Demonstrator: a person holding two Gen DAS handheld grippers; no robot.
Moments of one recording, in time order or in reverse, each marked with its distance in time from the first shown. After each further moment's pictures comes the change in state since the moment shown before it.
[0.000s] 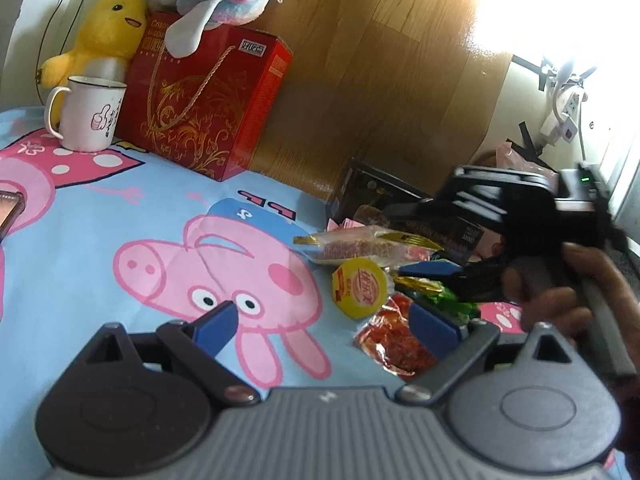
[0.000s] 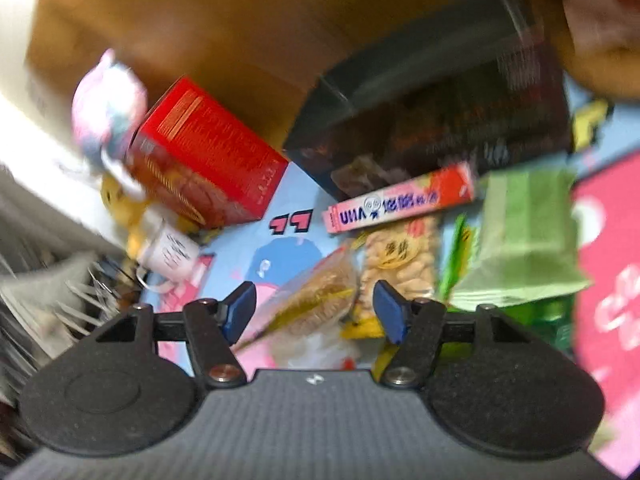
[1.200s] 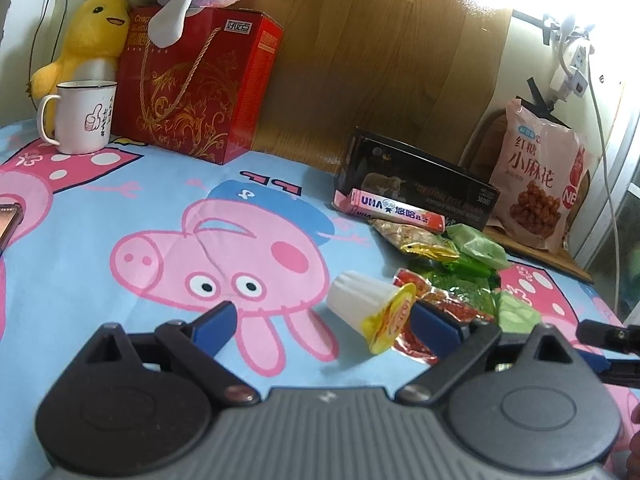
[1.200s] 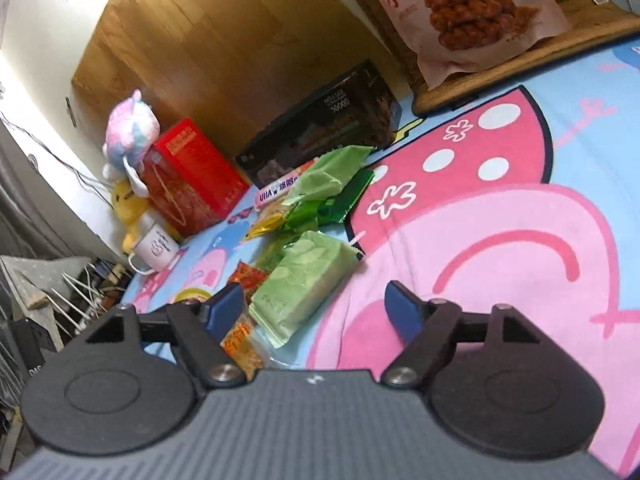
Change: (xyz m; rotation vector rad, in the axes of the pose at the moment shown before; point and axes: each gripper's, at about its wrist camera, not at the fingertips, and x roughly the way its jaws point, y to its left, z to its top) left arm 0.015 -0.012 -0.003 0.083 0.092 0.072; right arm -0.143 -0.083 -0.100 -0.137 -0.258 -0.036
